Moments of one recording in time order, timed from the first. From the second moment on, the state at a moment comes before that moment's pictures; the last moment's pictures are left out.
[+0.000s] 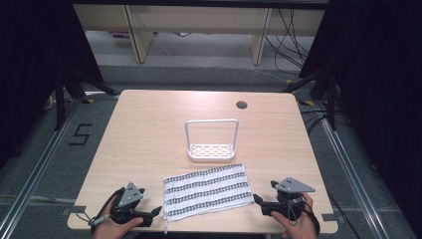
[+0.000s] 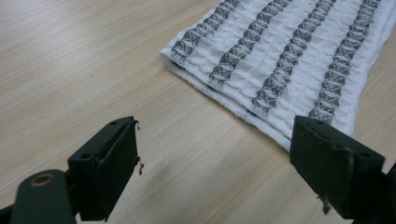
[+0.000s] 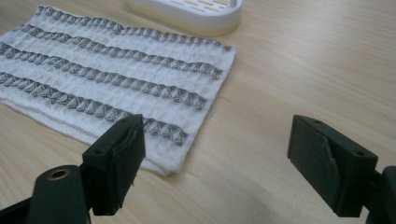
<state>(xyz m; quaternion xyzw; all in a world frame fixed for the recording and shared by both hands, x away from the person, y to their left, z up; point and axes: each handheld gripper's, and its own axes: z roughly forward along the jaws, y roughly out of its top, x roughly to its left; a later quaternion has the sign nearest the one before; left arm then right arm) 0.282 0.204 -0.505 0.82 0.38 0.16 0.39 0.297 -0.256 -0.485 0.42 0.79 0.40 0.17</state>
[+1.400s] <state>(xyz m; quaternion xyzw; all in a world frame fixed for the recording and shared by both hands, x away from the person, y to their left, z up) 0.248 0.160 -0.501 0.85 0.35 0.16 0.37 0.323 -0.161 -0.468 0.30 0.85 0.42 0.13</state>
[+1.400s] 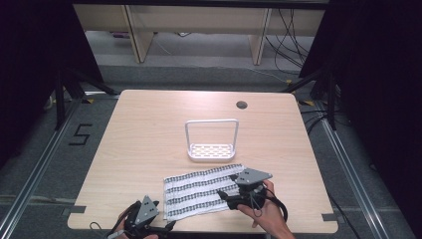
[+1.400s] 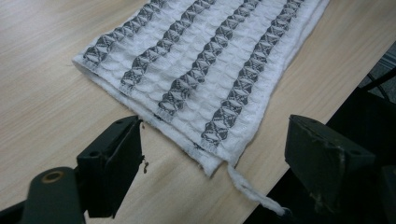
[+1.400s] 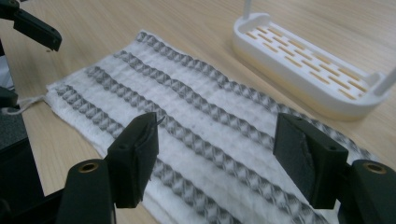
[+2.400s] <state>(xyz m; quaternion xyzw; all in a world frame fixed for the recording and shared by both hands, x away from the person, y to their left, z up) 0.249 0.150 -0.507 0.85 0.36 0.16 0.34 0.392 -0.025 -0.477 0.21 0.89 0.40 0.05</state>
